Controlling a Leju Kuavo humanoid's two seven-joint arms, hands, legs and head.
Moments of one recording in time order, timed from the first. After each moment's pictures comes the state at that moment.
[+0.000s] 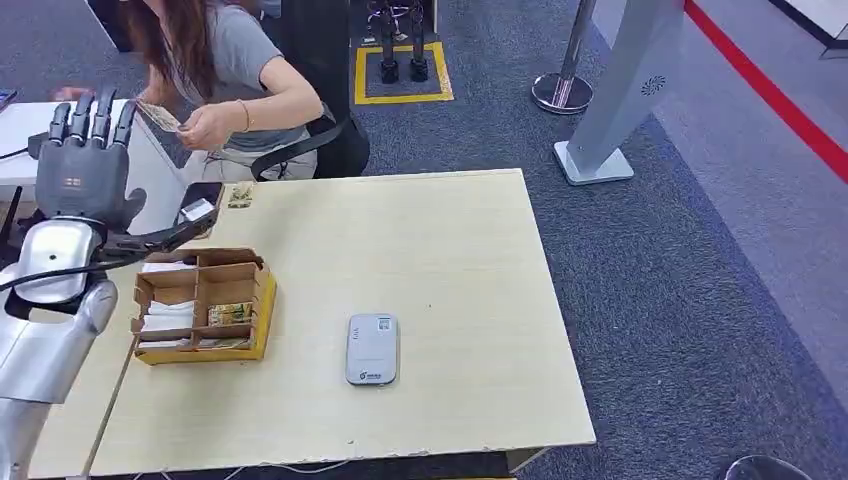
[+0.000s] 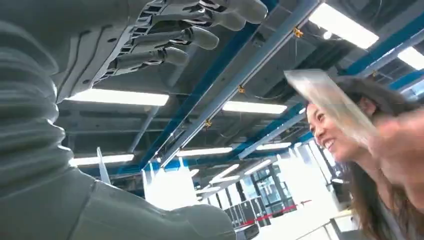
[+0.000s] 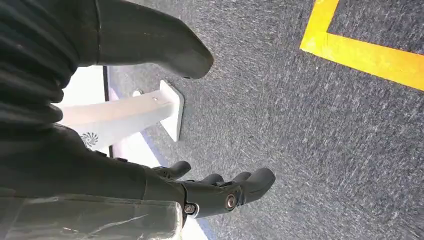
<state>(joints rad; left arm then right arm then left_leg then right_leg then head) -0.69 0.41 -0.40 -1.28 -1.44 0.08 0.27 -0.07 0.12 -0.76 -0.19 1.48 -0.15 0.28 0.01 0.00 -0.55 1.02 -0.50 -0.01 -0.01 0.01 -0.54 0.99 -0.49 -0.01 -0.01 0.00</state>
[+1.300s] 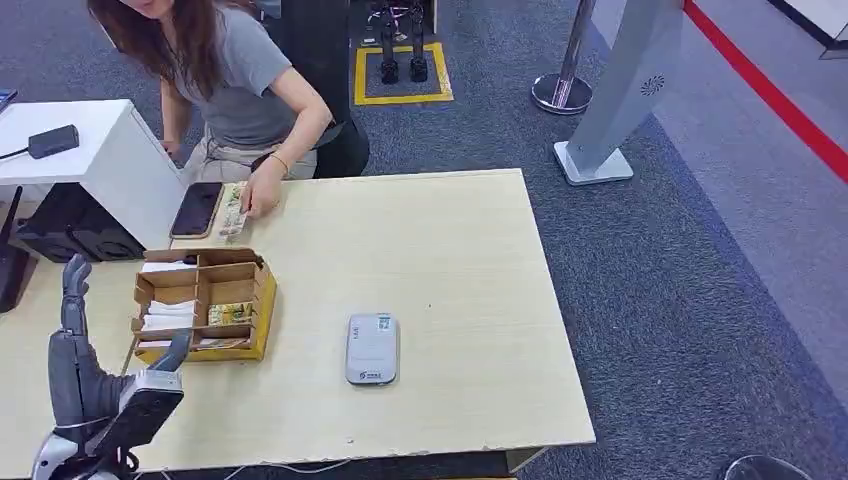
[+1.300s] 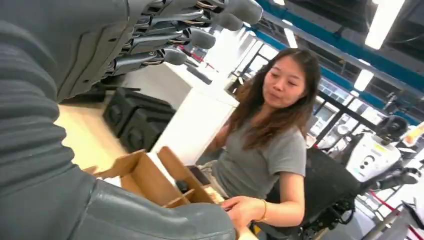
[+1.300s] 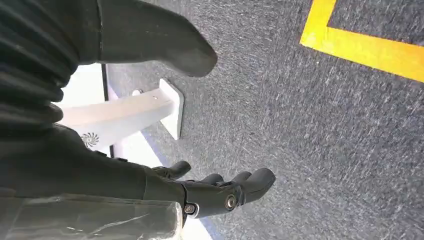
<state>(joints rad) 0.13 0.19 -0.07 -1.82 -0.44 0.29 -0.33 -0.07 0.12 -0.78 -0.19 1.49 -0.18 0.27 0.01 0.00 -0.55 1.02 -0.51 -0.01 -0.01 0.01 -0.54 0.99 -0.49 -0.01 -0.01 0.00</state>
